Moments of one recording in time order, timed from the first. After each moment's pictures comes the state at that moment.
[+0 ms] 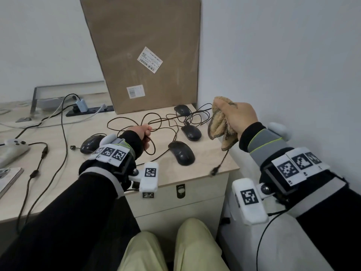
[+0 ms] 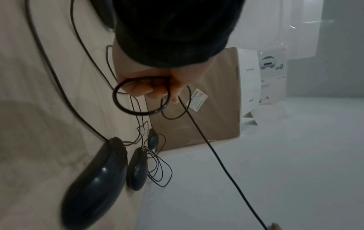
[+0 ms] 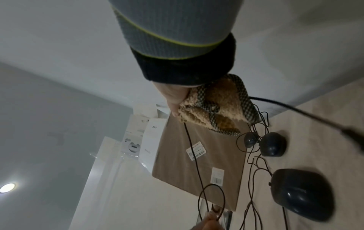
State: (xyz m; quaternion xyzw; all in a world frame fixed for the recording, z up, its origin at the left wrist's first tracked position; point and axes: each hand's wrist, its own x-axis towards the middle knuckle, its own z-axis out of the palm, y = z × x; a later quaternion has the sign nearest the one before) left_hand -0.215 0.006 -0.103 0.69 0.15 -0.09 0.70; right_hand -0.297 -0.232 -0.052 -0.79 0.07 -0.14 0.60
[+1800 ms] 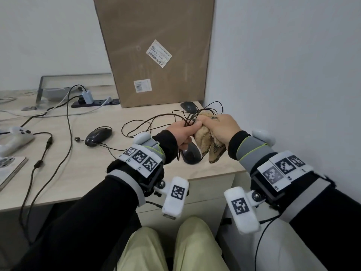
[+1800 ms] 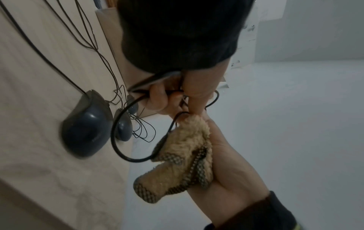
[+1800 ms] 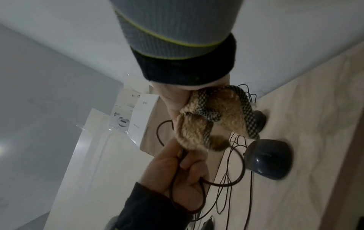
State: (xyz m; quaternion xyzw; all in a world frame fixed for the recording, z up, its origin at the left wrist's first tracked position) left_hand -0.245 -0.055 -0.101 0.70 -0.11 -0.18 0.68; right_hand -0.270 -0.196 -0.081 -0.85 0.02 -0.09 0.52
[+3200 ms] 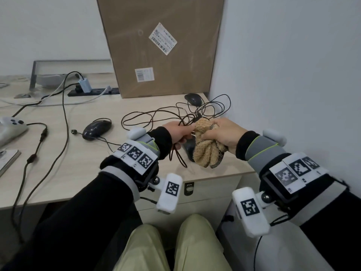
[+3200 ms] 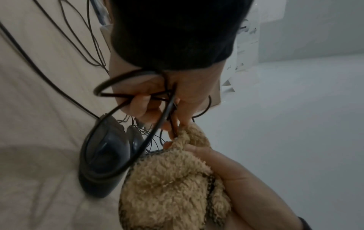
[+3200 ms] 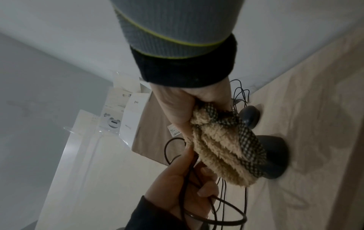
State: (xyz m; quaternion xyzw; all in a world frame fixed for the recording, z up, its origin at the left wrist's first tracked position) left_hand -0.216 -0.033 -0.117 0.77 -0.03 -0.21 0.61; right_hand -0.251 -0.187 -0.098 -0.82 0.03 0.09 0.57
